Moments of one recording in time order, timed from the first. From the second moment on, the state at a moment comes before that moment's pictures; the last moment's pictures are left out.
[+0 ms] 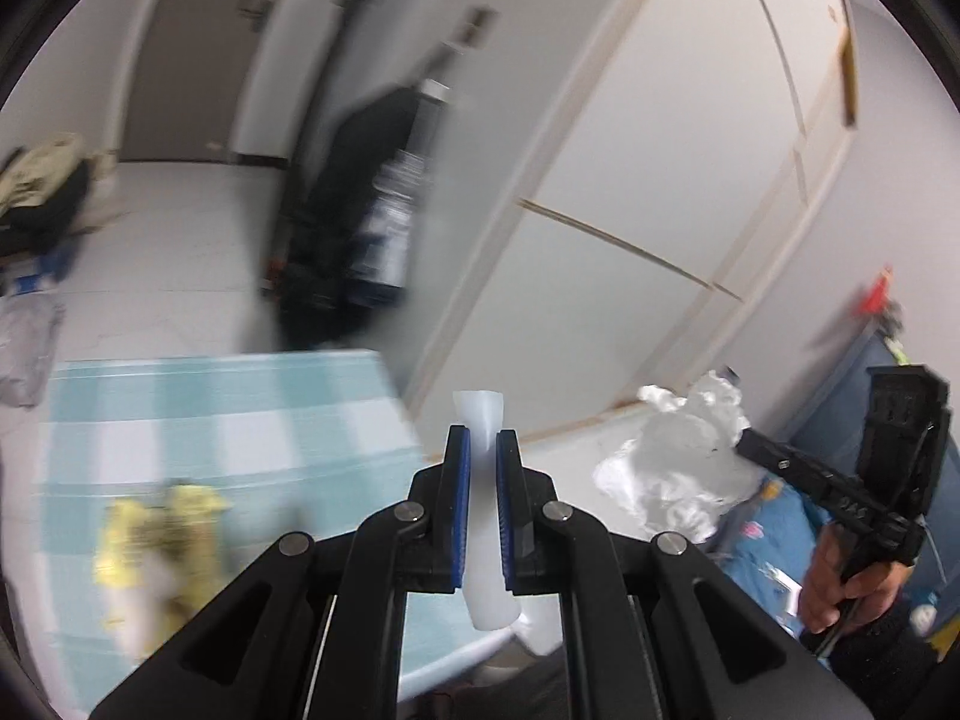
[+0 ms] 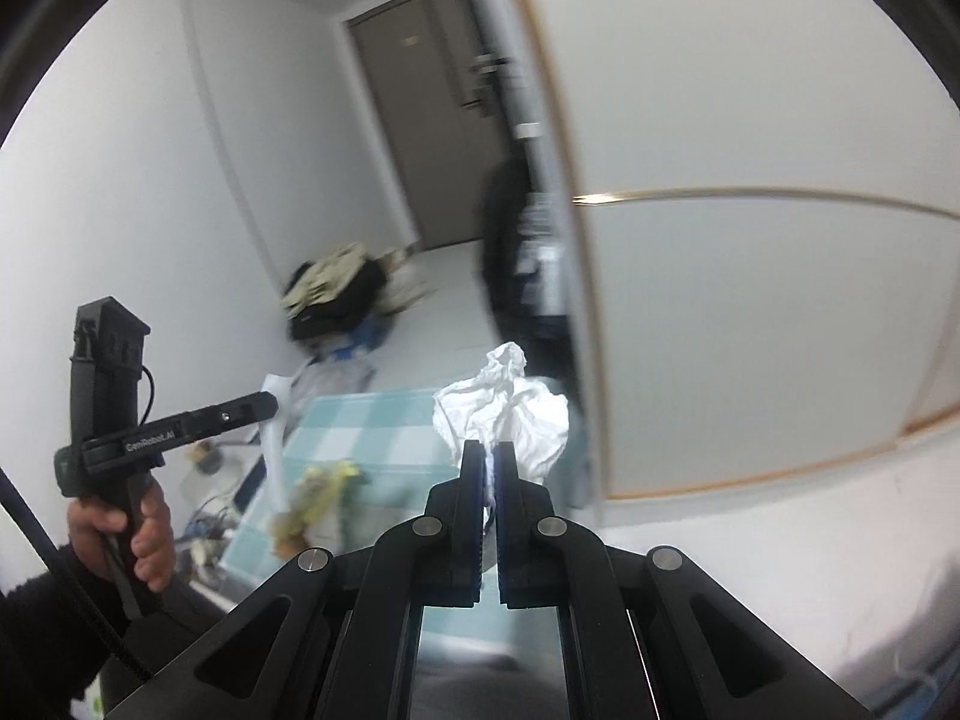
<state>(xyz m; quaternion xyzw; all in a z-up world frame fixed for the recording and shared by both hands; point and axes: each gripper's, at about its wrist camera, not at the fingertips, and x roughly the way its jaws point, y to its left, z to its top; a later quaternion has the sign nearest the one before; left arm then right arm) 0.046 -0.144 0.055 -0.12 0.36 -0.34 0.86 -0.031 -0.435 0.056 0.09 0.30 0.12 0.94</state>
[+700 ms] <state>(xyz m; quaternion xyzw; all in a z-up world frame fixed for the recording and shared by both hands) 0.088 -0.340 -0.057 -0.01 0.51 -0.46 0.73 -0.032 -0.599 -0.147 0.28 0.43 -0.02 0.86</state>
